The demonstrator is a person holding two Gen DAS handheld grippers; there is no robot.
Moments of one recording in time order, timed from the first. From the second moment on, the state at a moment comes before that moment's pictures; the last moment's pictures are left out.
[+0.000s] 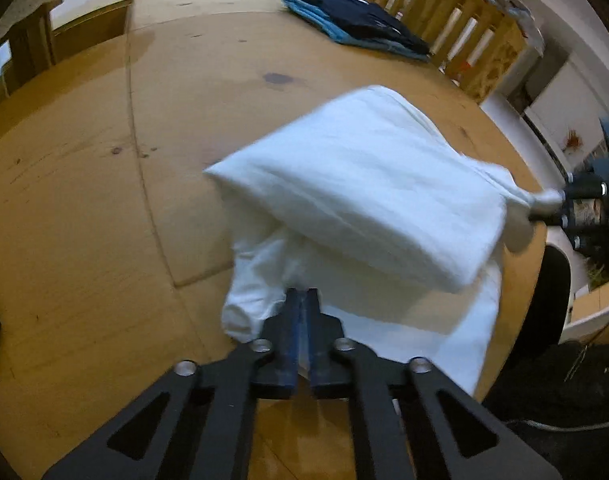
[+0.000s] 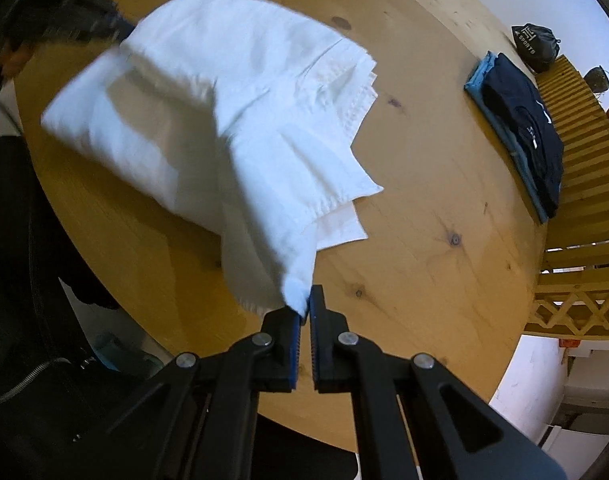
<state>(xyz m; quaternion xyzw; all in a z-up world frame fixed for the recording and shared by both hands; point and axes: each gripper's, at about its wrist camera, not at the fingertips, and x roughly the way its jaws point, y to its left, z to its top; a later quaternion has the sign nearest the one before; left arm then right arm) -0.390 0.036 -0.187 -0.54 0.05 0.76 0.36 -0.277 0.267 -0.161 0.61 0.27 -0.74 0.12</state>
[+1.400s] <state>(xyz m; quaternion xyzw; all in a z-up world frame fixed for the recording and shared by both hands) -0.436 0.070 -0.183 -0.48 0.11 0.79 0.36 -0.421 0.230 -0.161 0.54 0.09 -0.82 0.16</state>
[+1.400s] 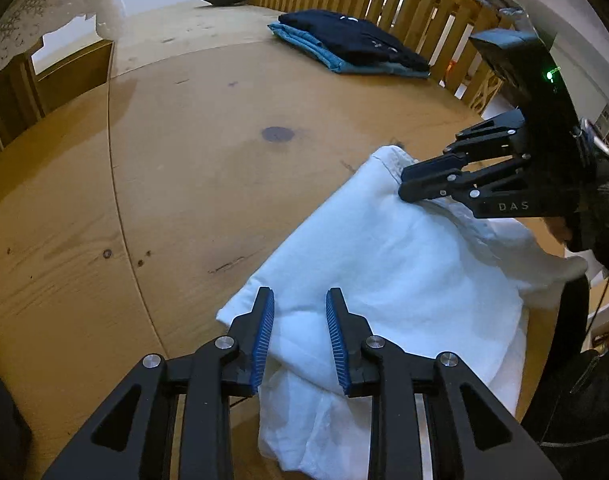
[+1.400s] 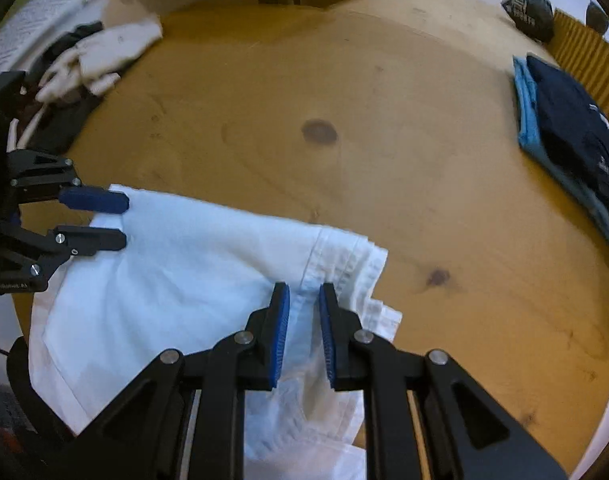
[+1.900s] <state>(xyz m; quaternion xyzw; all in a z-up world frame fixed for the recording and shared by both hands) -0.350 0.085 -0.185 -0.51 0.16 0.76 0.37 -0.320 0.230 -0.172 0.54 0.14 -0.82 0.15</state>
